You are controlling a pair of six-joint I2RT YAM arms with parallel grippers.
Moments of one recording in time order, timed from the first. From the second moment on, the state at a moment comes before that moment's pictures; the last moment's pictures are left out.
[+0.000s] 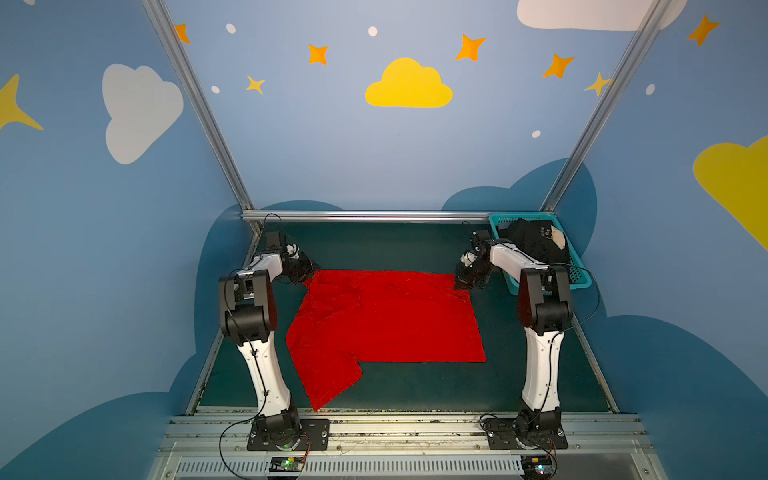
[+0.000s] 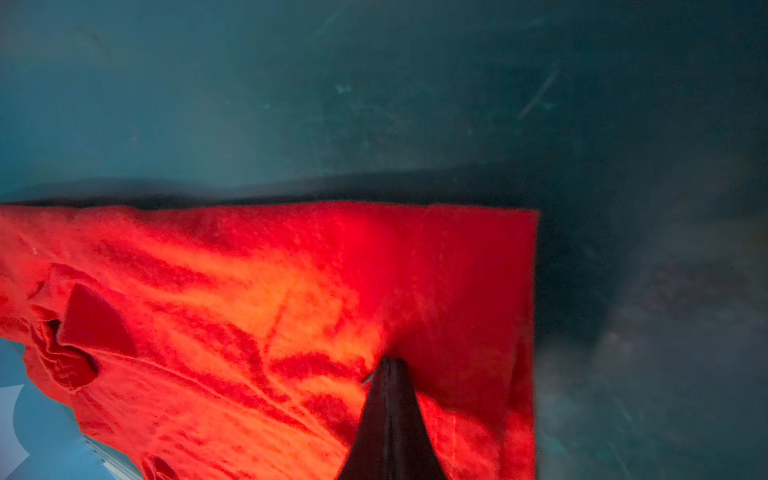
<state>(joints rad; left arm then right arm) 0.20 2.11 1.48 -0.43 0.57 -0.54 0.19 2.24 1.72 -0.90 -0.37 0.33</state>
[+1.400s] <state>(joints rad) 0.35 2.09 1.39 -0.34 0.51 -0.72 0.23 2.27 1.80 -0.98 -0.28 0.38</state>
